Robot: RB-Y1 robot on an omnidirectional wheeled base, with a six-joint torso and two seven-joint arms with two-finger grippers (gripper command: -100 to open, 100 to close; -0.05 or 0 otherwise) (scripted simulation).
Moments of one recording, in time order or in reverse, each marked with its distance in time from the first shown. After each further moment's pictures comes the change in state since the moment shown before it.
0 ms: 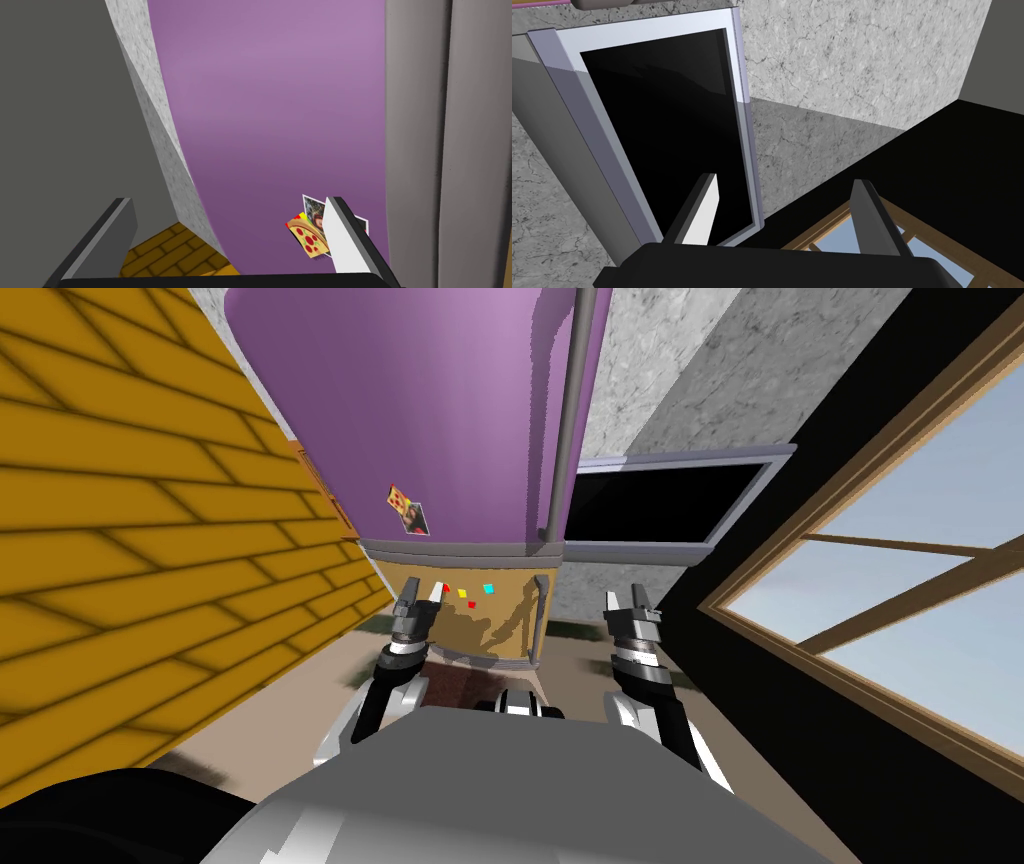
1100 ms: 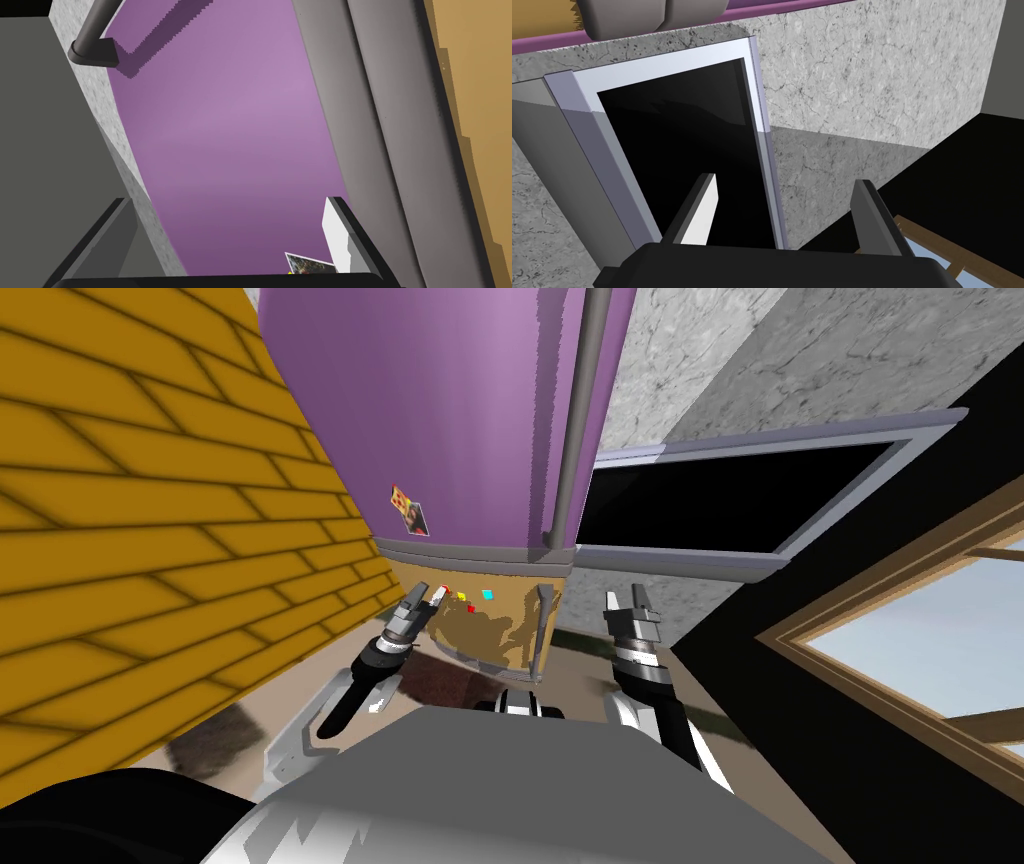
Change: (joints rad) left arm 0.002 0.234 0.135 0.048 -0.166 -0.045 0.263; right arm 0.000 0.000 0.000 0.000 0.000 0.000 0.000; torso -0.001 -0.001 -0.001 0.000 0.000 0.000
